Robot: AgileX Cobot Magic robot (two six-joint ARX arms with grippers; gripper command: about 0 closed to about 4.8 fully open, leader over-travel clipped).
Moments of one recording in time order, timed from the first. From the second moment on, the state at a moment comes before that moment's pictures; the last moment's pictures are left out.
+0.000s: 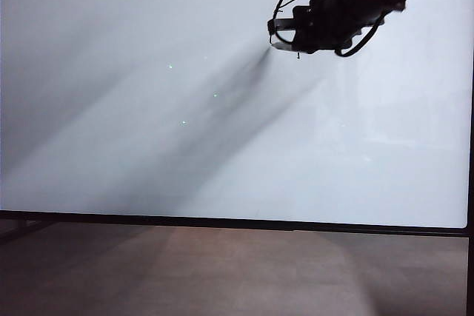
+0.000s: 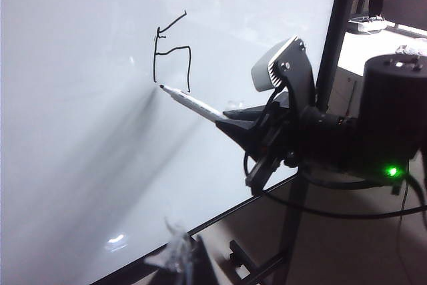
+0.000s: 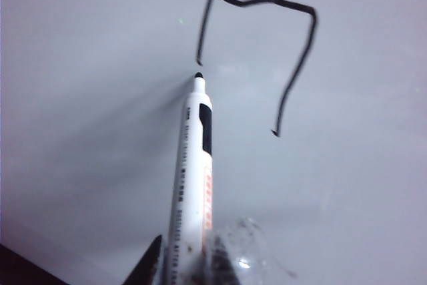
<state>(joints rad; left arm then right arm) -0.60 0.93 0.95 -0.09 0.09 0.05 0.45 1.67 1.07 0.57 0.12 -0.11</state>
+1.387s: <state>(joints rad) -0.60 0.93 0.95 -0.09 0.09 0.05 0.46 1.68 1.07 0.55 0.26 -0.11</state>
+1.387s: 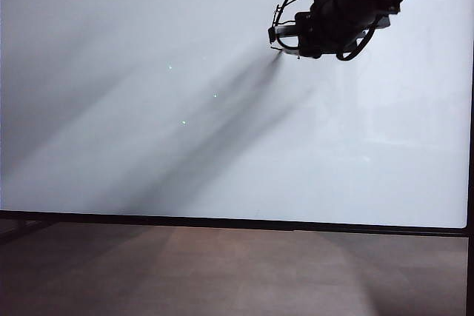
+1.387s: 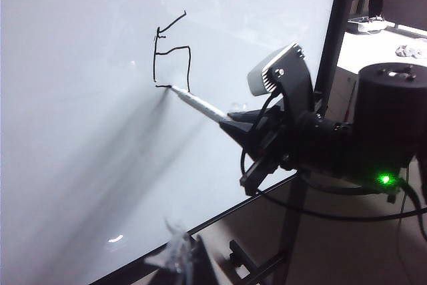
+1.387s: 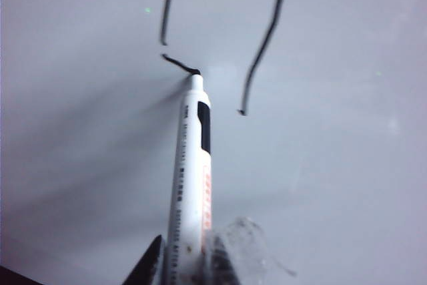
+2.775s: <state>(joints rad) -0.60 0.93 0.95 -0.08 0.09 0.05 0.48 1.44 1.07 0.41 0.28 -0.10</state>
